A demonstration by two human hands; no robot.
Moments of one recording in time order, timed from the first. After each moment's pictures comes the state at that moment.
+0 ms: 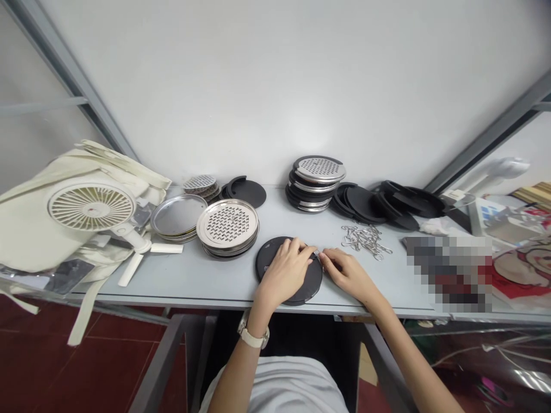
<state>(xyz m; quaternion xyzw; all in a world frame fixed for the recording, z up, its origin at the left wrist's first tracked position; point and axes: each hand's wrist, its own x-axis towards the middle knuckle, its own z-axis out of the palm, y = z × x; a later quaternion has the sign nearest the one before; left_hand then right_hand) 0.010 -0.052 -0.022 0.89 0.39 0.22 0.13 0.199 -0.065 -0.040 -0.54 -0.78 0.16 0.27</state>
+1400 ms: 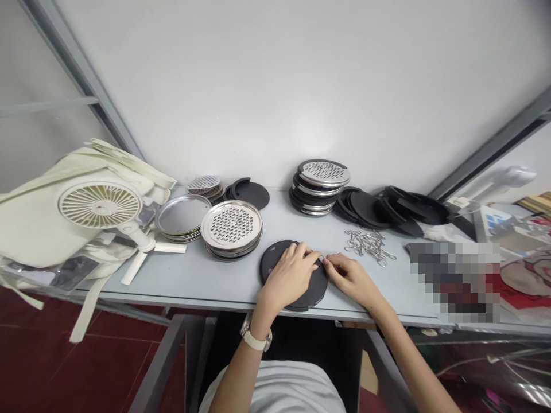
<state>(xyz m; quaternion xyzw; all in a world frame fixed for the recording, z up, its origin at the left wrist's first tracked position) 0.010 -0.053 -0.017 0.89 0.37 0.21 0.15 0.202 -0.064 -0.047 -0.54 -0.78 0.18 0.27</state>
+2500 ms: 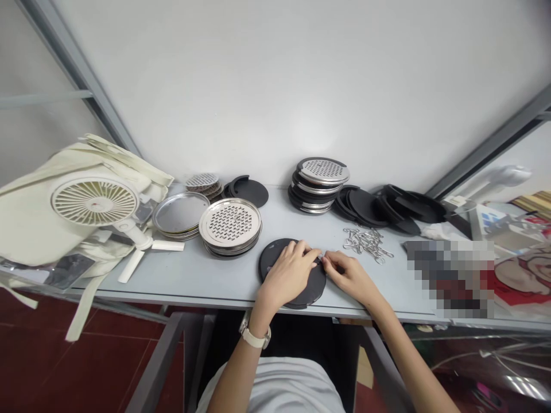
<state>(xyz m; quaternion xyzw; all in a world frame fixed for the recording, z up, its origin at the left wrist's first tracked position) 0.011 -0.053 -0.022 0.89 0.38 0.21 0.13 0.203 -0.064 -0.048 -0.55 -0.77 0.18 0.28</state>
